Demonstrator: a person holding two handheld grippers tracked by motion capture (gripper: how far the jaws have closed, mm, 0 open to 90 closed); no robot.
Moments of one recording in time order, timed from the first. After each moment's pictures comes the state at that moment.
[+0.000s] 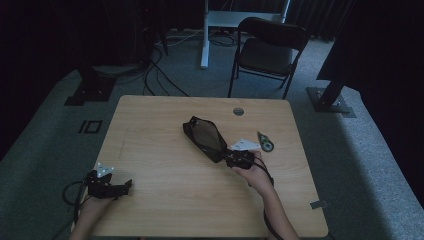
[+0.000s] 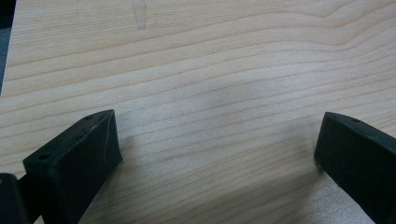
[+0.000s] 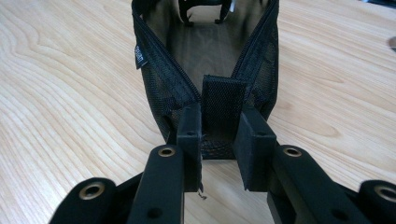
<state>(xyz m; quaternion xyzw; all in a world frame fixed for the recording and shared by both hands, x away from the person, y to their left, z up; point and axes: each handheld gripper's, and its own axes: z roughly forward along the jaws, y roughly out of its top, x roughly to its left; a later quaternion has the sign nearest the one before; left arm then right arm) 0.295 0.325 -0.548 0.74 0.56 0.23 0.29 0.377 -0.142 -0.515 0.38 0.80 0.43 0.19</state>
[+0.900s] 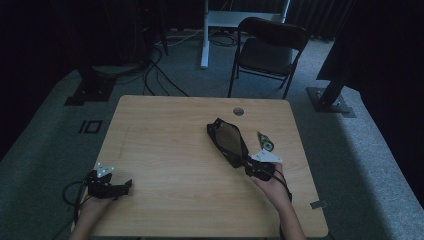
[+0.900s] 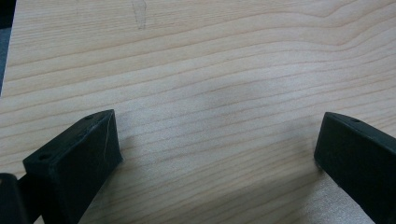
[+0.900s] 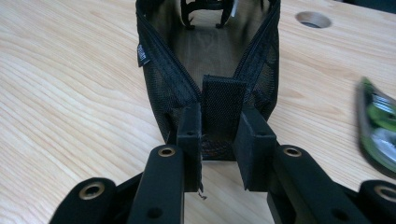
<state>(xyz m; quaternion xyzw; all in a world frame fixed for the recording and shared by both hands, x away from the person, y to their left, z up) 0.295 0.325 -0.547 0.74 0.56 0.23 0.29 0.338 -0.196 -0.516 0.42 0.77 0.41 0.24</state>
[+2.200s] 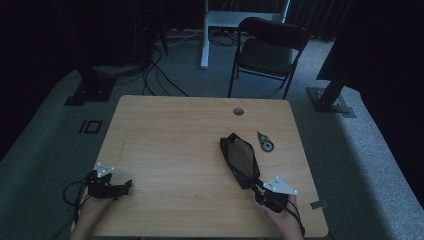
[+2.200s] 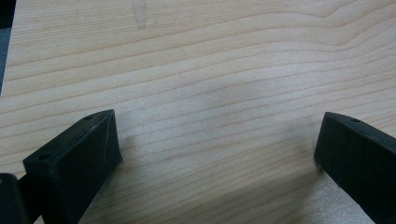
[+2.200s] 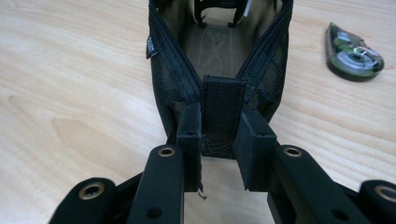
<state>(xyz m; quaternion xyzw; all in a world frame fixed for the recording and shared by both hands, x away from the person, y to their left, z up) 0.295 0.325 -0.548 0.74 0.56 0.23 0.29 0.247 -0.214 -0.520 0.46 0.75 0.41 0.25</state>
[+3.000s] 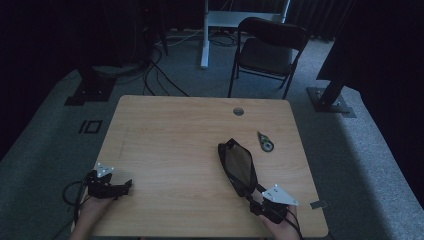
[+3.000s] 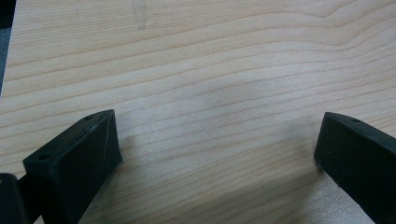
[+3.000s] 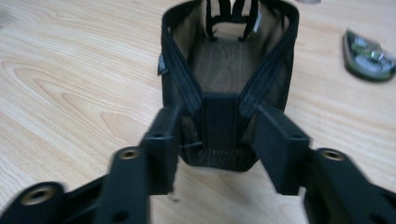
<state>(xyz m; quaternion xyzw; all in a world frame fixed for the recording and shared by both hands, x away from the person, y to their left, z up) 0.295 0.325 -0.548 0.74 0.56 0.23 0.29 0.221 -0.204 -0.510 0.44 0.75 0.43 0.25</state>
